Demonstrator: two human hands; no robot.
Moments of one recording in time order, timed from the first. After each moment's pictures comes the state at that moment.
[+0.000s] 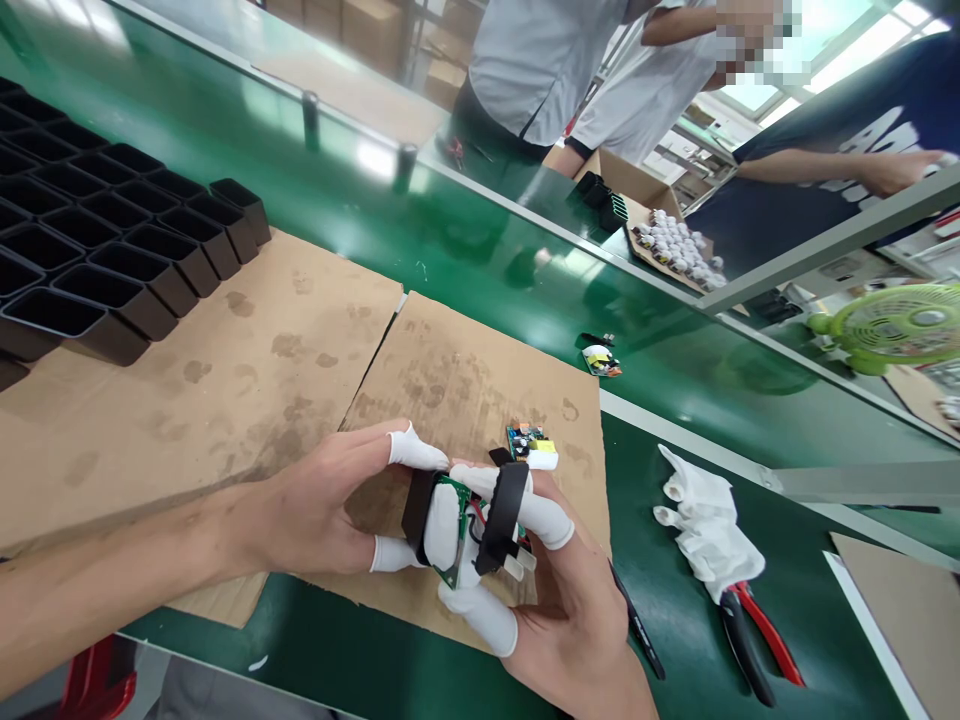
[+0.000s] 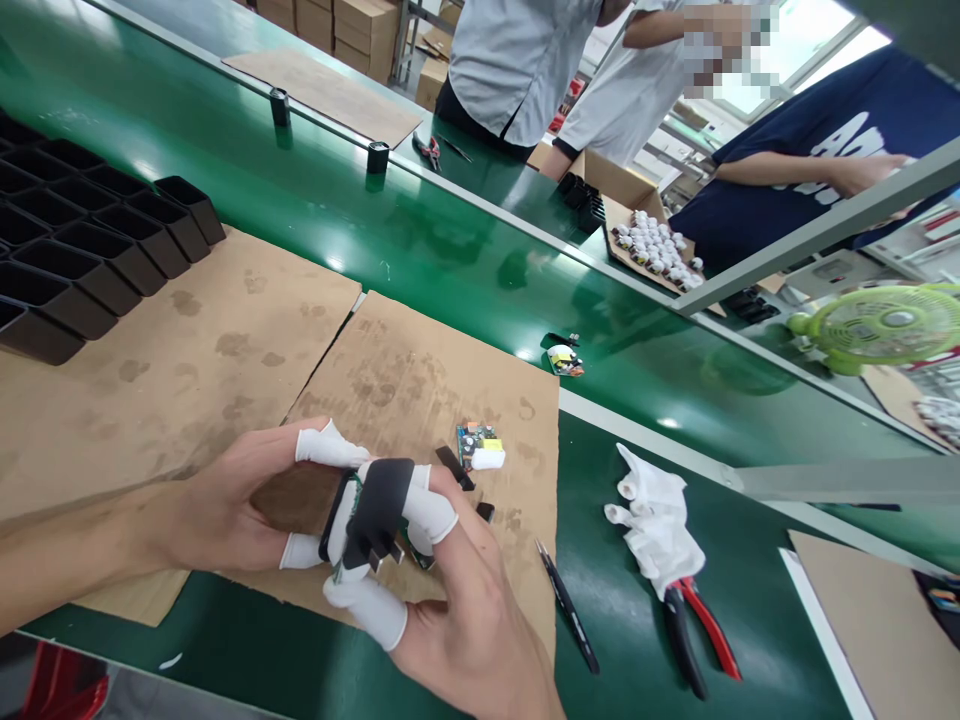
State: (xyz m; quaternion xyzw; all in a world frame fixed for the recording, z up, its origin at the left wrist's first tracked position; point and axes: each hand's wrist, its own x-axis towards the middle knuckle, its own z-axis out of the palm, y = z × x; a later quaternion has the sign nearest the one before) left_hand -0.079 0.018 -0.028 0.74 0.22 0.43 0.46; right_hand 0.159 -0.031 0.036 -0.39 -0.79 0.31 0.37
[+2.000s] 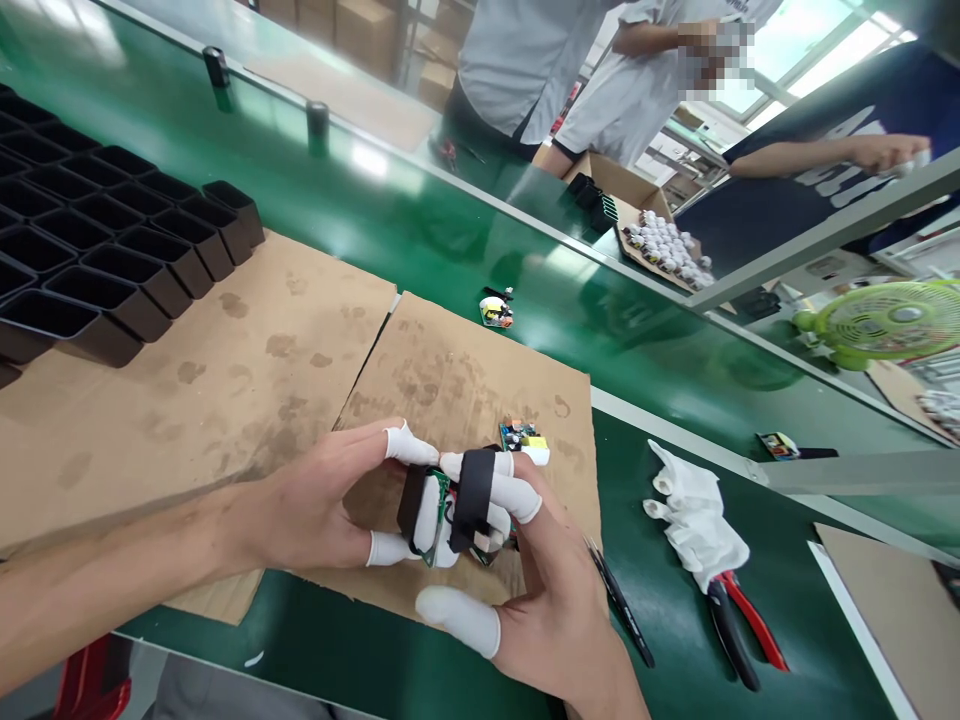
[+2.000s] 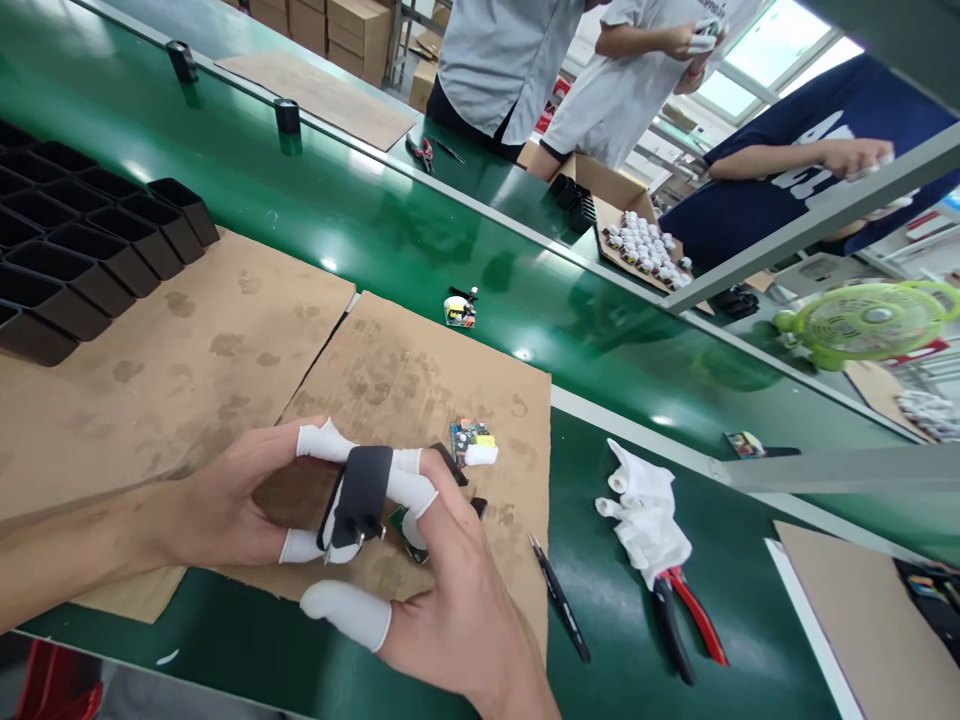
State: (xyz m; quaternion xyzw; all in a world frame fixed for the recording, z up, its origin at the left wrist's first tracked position) left_hand -0.077 0.016 -0.024 0.71 0.23 0.41 0.52; right_hand 0.158 -0.029 0.038 -0.41 -0.78 0.33 0.34
